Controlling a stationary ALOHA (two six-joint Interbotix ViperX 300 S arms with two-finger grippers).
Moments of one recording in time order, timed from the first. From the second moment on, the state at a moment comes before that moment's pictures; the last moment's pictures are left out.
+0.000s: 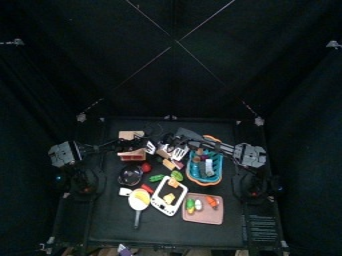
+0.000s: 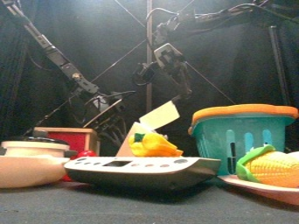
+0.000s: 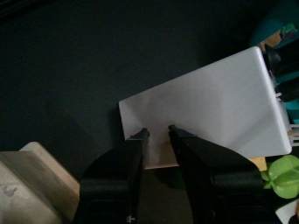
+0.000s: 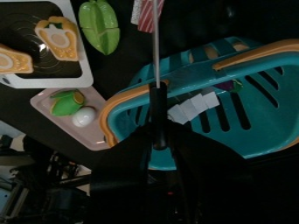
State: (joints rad) left arm 0.52 0.06 0.67 -0.21 0.05 -0.21; right arm -0.37 0.33 -0.35 0.08 1.77 0.20
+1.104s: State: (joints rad) left arm 0.52 0.06 0.67 -0.21 0.05 -0.21; right arm -0.37 0.37 -0.45 0.06 1.77 0.20
